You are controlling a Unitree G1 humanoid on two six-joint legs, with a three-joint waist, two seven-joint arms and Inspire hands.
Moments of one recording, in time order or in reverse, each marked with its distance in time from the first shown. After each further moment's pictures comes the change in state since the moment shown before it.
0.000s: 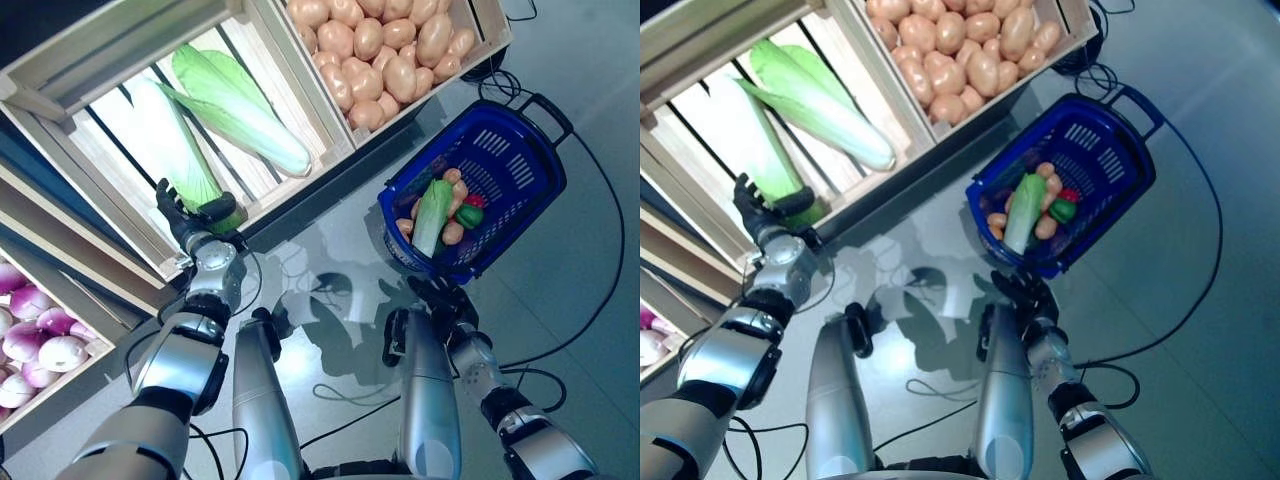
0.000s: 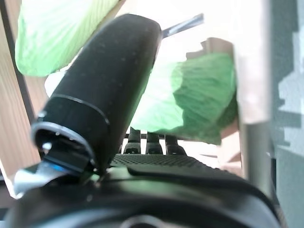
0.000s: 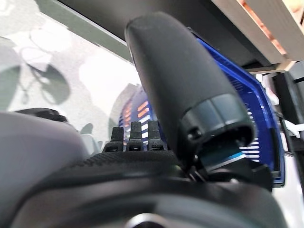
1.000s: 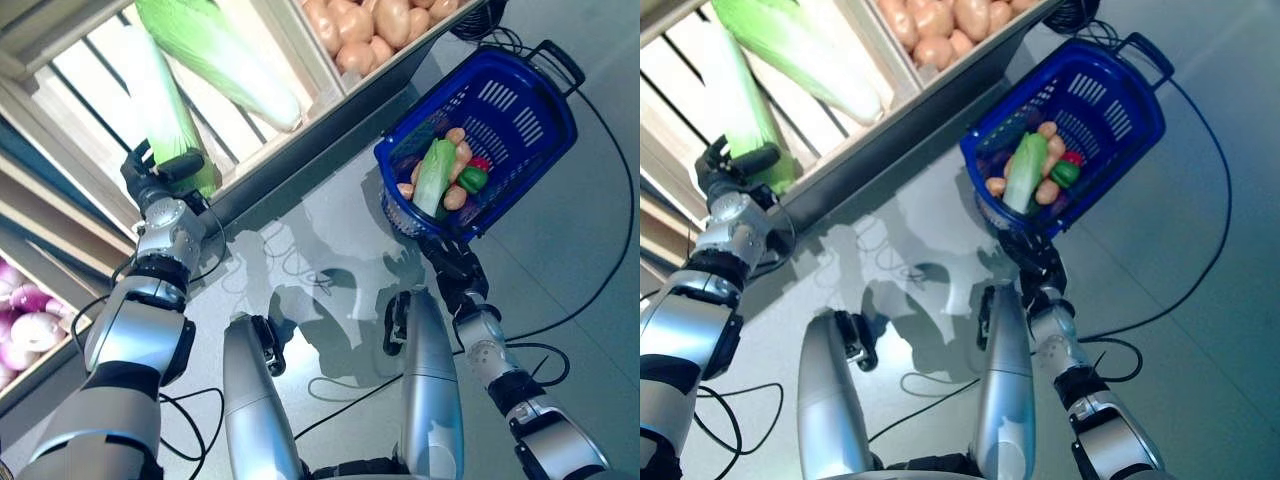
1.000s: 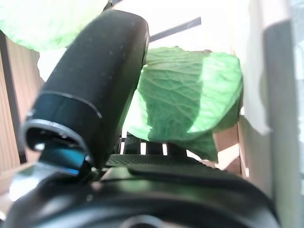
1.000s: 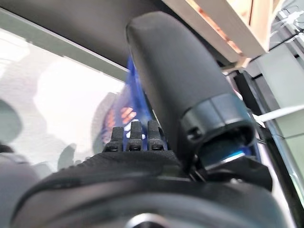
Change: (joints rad) left arm -0.096 0.143 -0.057 0.039 -0.176 0.154 -0.161; right arm -0.022 -0.048 -0.016 -0.205 0.066 -0.019 -0.073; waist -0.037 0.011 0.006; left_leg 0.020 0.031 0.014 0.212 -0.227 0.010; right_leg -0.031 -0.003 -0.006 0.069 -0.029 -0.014
